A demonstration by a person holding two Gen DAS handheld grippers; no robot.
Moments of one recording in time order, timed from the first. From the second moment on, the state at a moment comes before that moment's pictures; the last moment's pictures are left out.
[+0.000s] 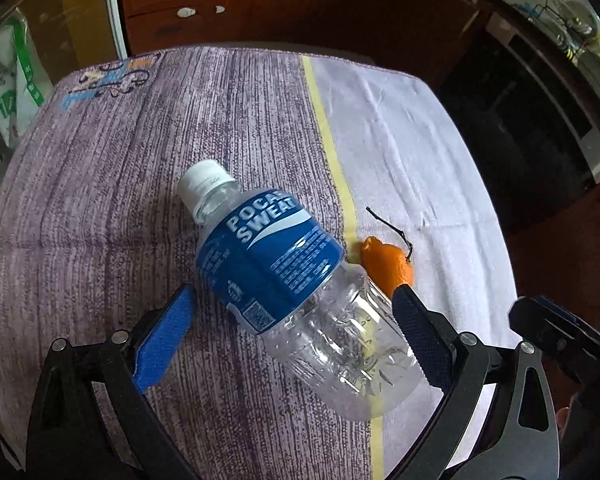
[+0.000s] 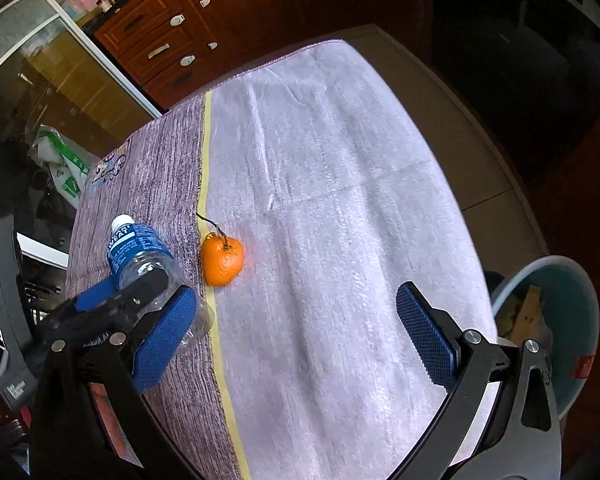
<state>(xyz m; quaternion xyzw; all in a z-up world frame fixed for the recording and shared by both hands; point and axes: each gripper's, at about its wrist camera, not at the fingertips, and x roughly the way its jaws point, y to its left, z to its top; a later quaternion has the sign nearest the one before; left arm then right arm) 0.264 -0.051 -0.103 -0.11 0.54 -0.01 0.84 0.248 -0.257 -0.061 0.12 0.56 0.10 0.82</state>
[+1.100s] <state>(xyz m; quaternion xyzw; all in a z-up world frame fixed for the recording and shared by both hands) 0.250 -0.030 -0.116 -0.04 0.54 -0.08 0.84 0.247 -0.200 -0.089 0.08 0.56 0.15 0.81</state>
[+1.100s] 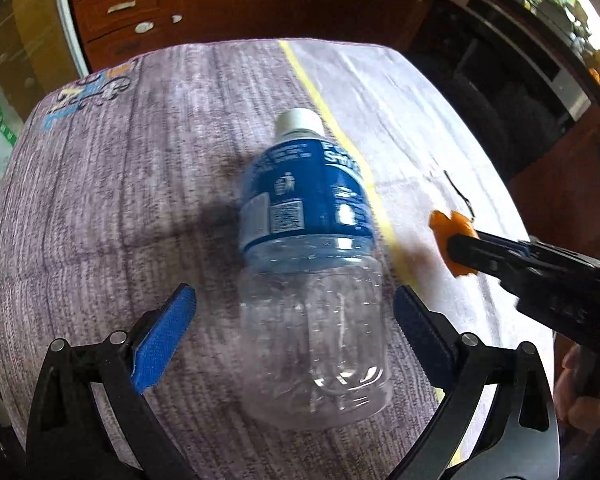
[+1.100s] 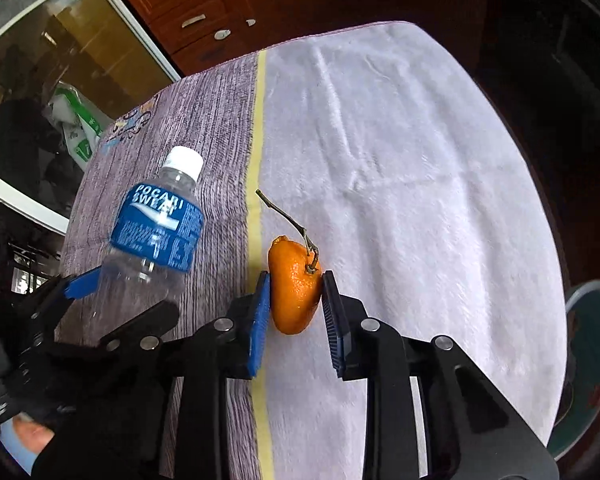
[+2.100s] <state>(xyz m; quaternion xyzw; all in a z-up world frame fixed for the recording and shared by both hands) 0.161 -0.209 -0.059 0.08 0.49 -0.23 0.84 0.107 -0.413 -0.051 0.22 0.48 0.06 0.84</state>
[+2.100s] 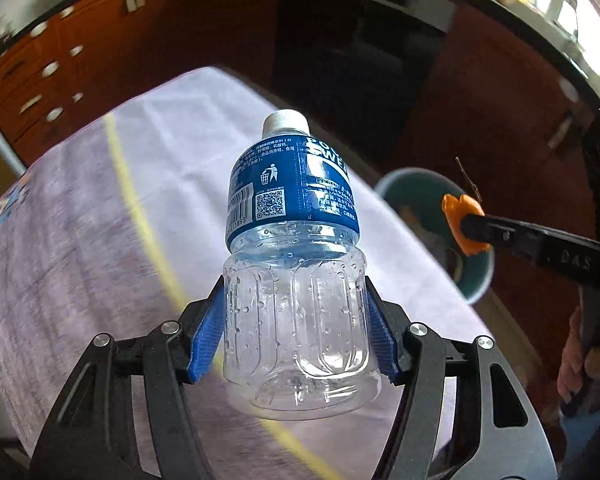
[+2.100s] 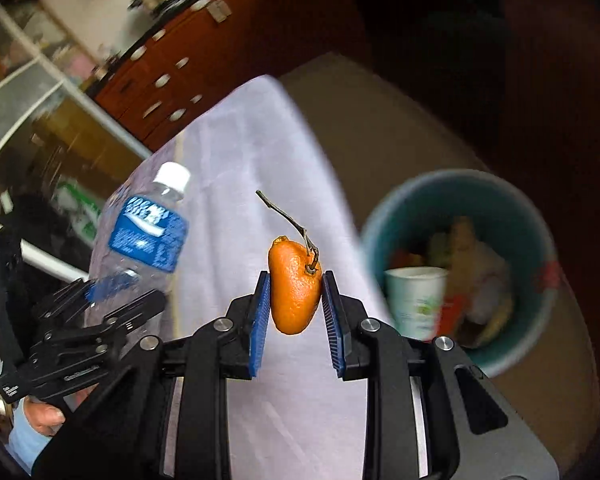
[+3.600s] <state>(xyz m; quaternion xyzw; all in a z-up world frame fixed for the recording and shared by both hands) 0.172 -0.391 -0.134 0.15 0.56 -0.31 0.75 0.067 -0.560 -0.104 0.30 0.49 -0.05 0.82</state>
